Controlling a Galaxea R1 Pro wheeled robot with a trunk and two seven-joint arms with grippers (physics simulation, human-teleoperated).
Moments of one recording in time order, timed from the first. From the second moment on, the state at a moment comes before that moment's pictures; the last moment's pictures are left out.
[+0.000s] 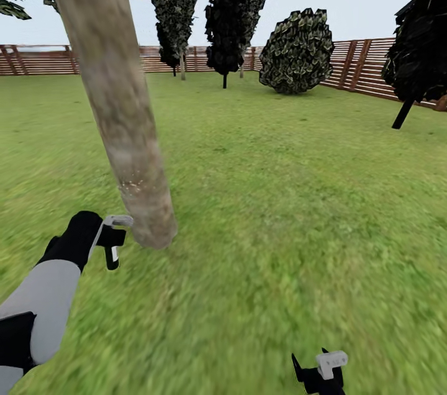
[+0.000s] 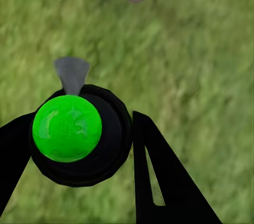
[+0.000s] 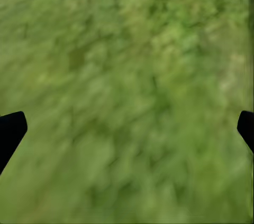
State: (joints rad) left arm -0.99 0.18 0.22 -0.65 -0.43 0.89 -0.34; right arm -0.37 -0.05 -0.40 -0.17 0.43 -0.65 0.13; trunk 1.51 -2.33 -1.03
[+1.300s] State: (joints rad) left arm -0.78 0.16 0.34 -0.65 -0.42 0.73 -0.24; right arm -0.37 -0.05 -0.40 -0.17 0.43 -0.65 0.13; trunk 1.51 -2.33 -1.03
